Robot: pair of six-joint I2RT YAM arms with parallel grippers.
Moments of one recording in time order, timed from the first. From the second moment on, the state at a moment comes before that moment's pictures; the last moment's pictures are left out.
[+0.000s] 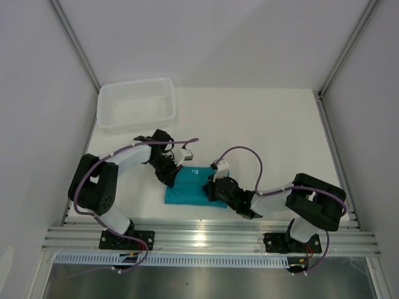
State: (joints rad) left arm -0.39 1.62 0.96 -0.78 0.48 0.56; right arm 1.10 1.60 0.49 0.63 0.33 0.58
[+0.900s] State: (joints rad) left arm -0.76 1.09 0.53 -0.57 0.12 0.87; right arm 1.10 1.60 0.52 0.54 0.37 0.60
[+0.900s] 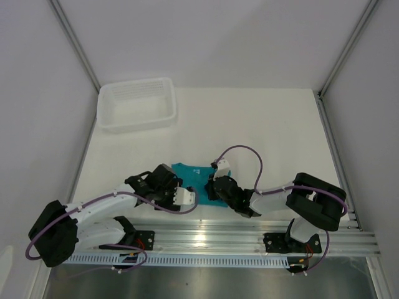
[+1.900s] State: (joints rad) left arm -0.81 0.99 0.39 -0.34 0.04 0.95; right arm 1.08 1.60 0.52 0.52 0.35 0.59
